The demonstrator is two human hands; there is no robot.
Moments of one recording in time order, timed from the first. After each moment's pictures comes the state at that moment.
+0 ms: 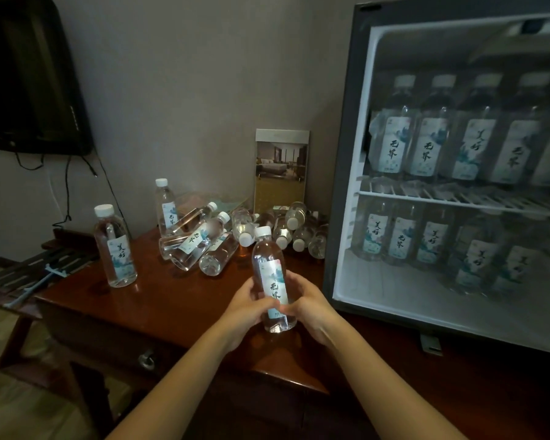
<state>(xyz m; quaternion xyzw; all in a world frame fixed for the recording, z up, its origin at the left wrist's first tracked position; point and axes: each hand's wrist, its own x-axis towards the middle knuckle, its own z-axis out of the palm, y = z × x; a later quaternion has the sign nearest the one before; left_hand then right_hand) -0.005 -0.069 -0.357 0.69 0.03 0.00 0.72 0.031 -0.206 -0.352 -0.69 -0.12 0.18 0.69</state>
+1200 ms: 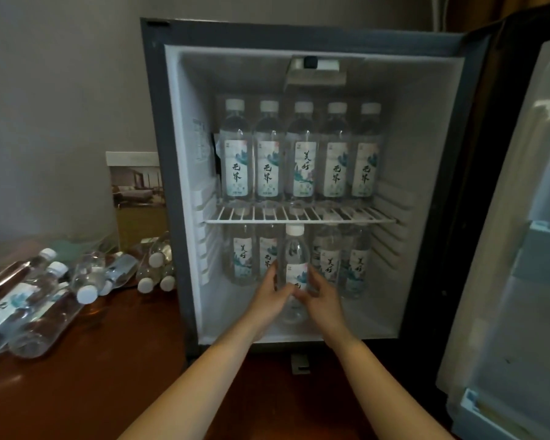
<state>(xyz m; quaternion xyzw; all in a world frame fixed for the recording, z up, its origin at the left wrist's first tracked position) 0.101 -0.313 -0.327 0.71 -0.19 -0.03 0.68 0.053 -0.416 -0.319 -0.75 -0.01 -0.19 0.63</state>
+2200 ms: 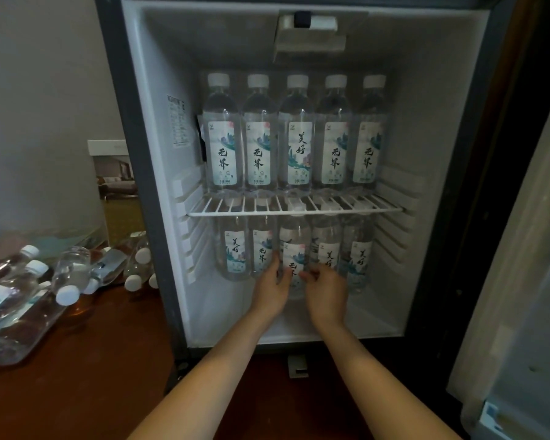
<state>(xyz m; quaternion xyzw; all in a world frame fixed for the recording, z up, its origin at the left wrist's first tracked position) 0.130 -0.337 -0.339 0.76 -0.19 0.06 0.62 0.094 -0.426 -0.333 -0.84 0.14 -0.32 0.42</state>
